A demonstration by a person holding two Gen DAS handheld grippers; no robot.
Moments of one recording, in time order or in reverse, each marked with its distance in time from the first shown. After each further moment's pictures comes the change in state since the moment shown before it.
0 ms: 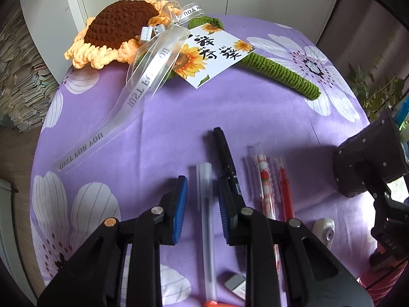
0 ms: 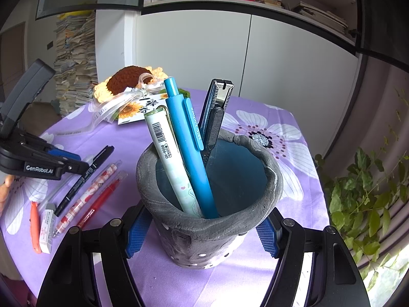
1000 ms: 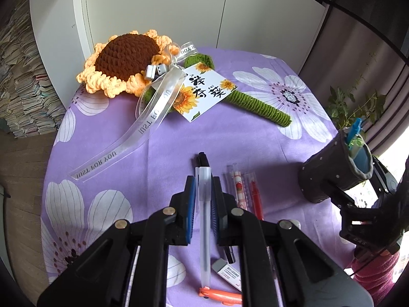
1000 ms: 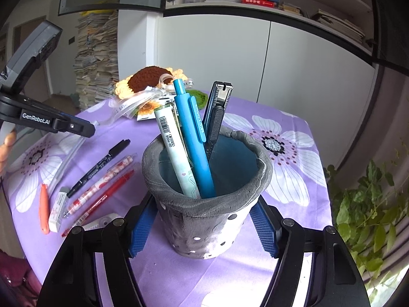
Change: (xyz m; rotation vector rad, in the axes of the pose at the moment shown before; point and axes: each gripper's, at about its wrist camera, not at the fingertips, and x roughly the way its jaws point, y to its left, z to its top) left arm -0.059 0.003 -0.007 -0.020 -0.140 -0.076; right arm -0.009 -0.009 -0.006 -0.076 -0.027 0.106
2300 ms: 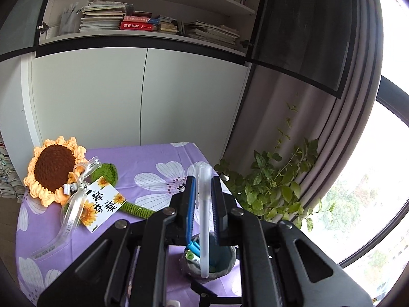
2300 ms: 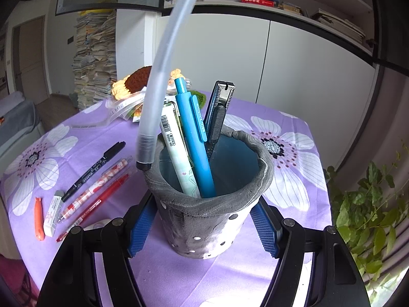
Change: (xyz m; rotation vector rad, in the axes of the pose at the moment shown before) left arm -0.081 -0.127 0.077 0.112 -0.387 -0.297; right arm 0.006 0.000 0.004 -0.001 0.004 -0.008
